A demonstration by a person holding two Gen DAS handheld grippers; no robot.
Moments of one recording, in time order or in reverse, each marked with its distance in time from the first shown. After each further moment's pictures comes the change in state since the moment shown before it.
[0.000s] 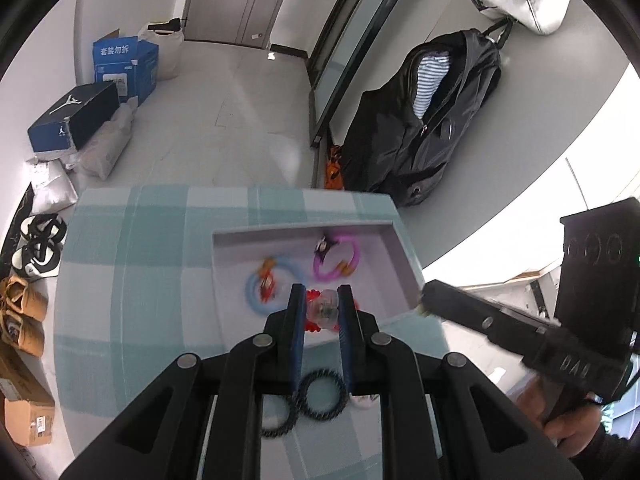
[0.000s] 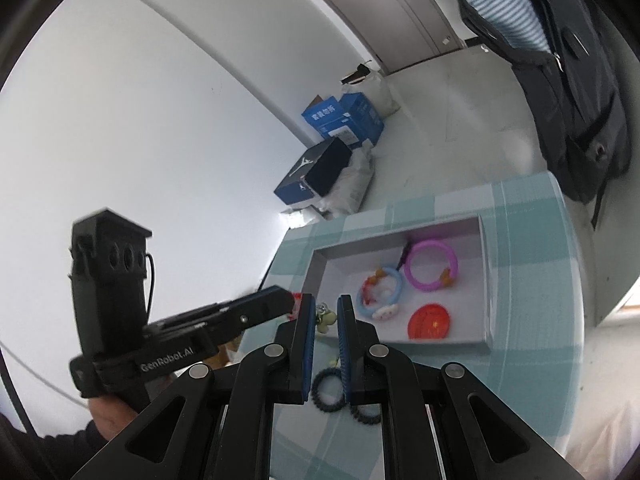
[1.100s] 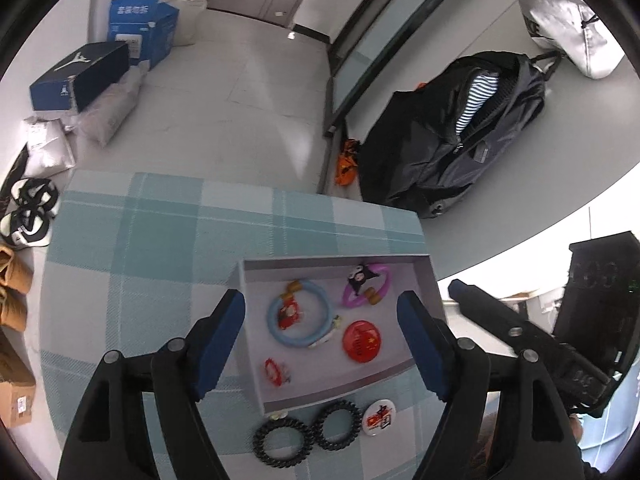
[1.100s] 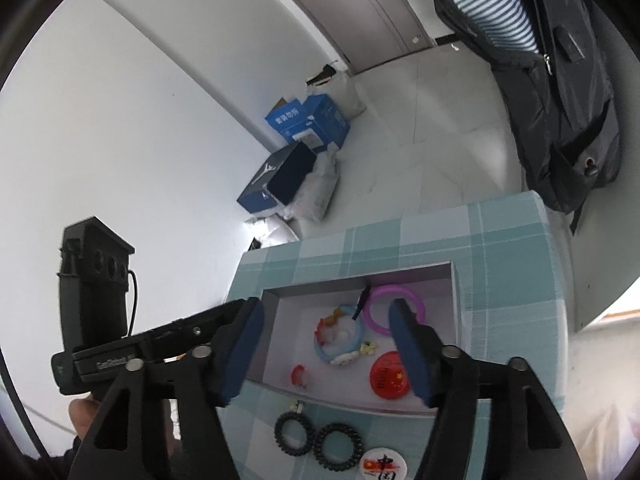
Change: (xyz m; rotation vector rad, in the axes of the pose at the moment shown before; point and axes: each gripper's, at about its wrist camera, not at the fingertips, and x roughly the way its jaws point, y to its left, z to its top) left arm 0.020 0.036 0.021 -0.140 0.061 -0.015; right arm 0.019 -0.024 0.027 0.045 -0.013 -0.110
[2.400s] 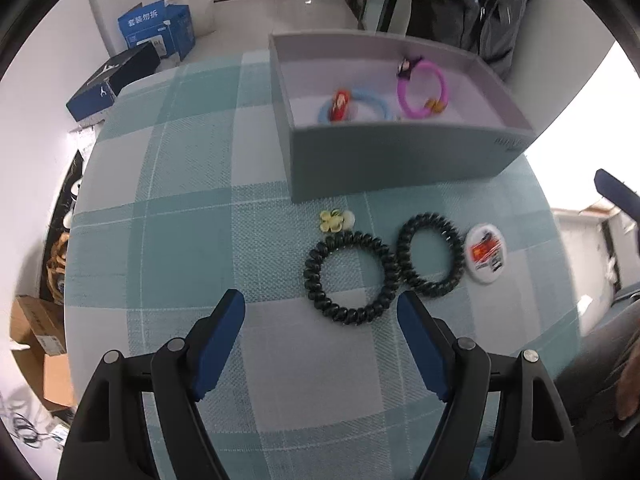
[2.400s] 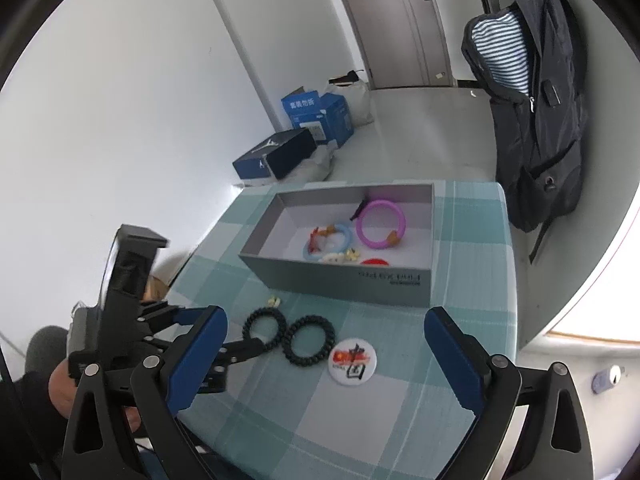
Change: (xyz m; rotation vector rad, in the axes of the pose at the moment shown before) left arm 0.028 0.001 -0.111 0.208 0.137 0.339; right arm -0.046 0.031 -0.098 -0.284 -0.002 -0.142
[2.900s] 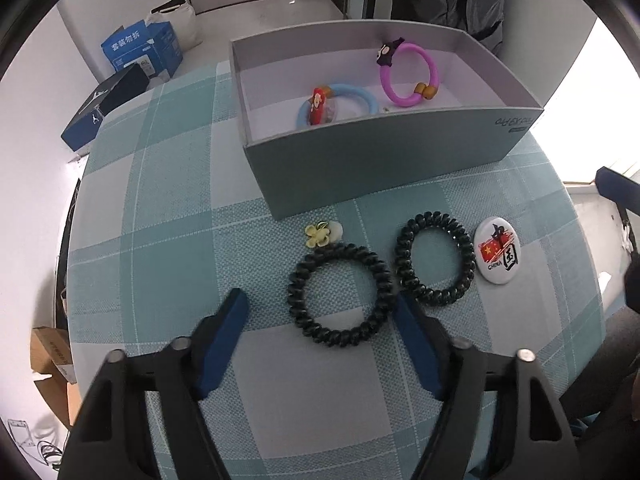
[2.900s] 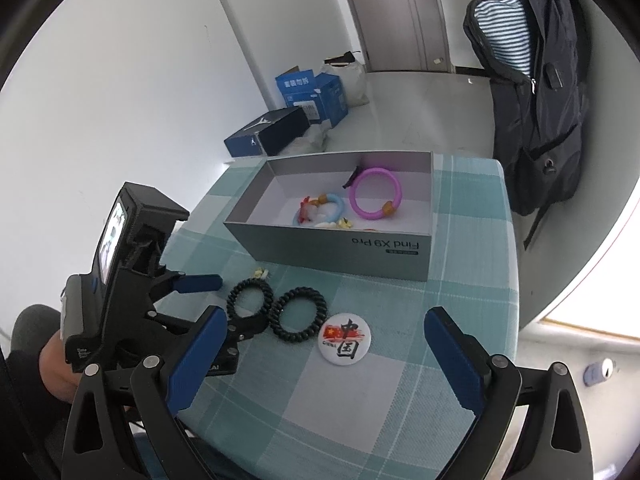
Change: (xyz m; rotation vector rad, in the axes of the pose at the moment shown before) left arm 0.003 -0.002 0.002 0.100 -0.005 0.032; right arm 0.013 -0.001 -0.012 -0.007 0.062 -0.030
